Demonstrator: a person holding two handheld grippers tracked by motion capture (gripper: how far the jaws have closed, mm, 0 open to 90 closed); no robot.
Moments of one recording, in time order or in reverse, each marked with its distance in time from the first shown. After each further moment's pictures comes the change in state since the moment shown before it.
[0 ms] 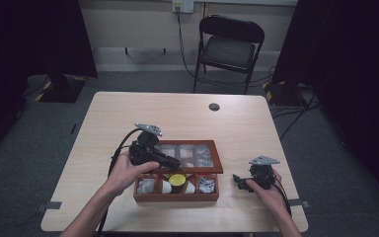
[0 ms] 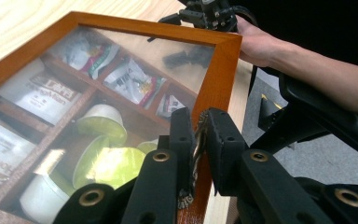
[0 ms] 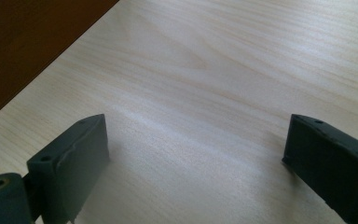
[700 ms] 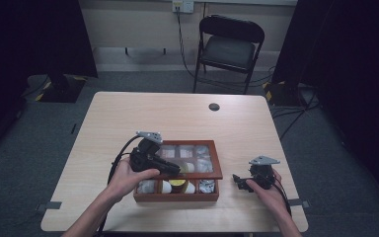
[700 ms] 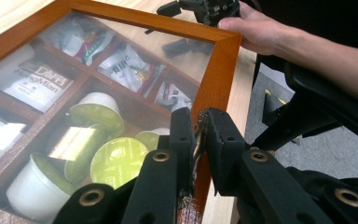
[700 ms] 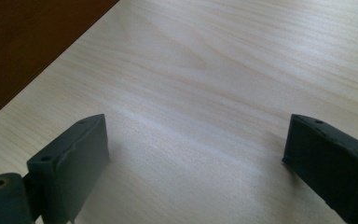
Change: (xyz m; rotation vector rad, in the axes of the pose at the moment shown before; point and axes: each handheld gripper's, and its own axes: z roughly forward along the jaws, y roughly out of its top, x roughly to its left) left arm -0.003 -0.014 0.010 0.017 0.015 0.007; right arm 0.000 0.000 0.000 -0.002 0.001 -0.002
